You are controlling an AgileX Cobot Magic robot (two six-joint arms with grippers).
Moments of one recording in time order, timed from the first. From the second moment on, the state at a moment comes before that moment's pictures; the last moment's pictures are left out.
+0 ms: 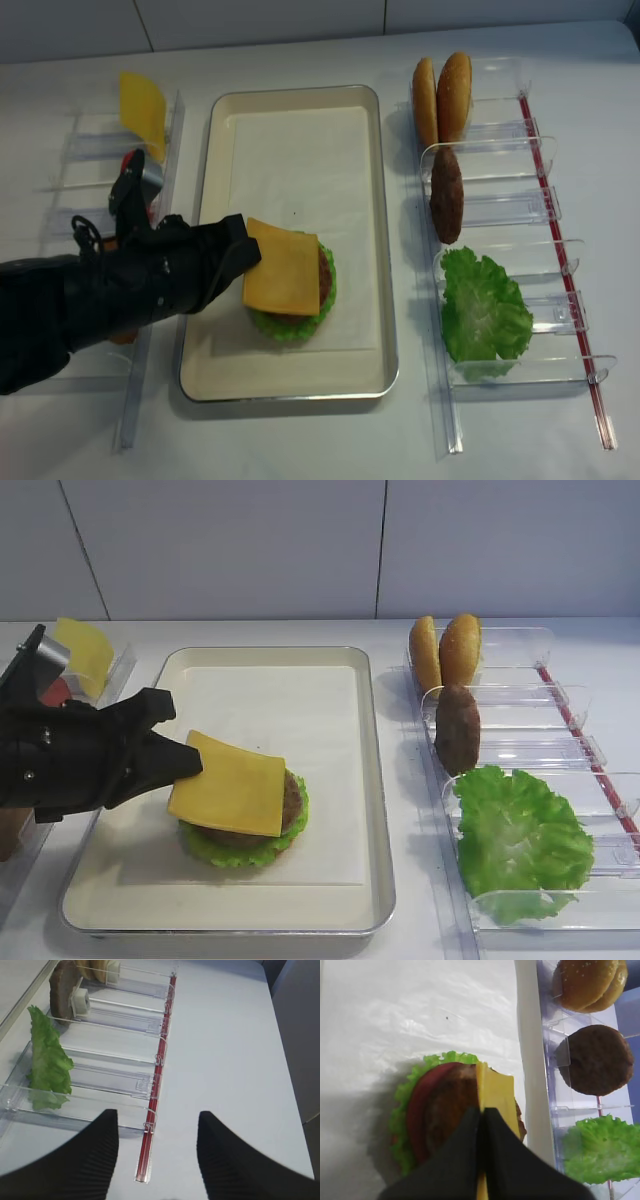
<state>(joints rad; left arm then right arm) -0.26 1.35 -0.49 -1.75 0.54 1.06 0.05 -0.02 -0.47 0.05 1.15 -0.14</state>
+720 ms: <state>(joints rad) -0.26 1.48 -0.50 -1.75 0.64 1.10 0.05 -0.02 -0.47 0.05 1.15 -0.14</state>
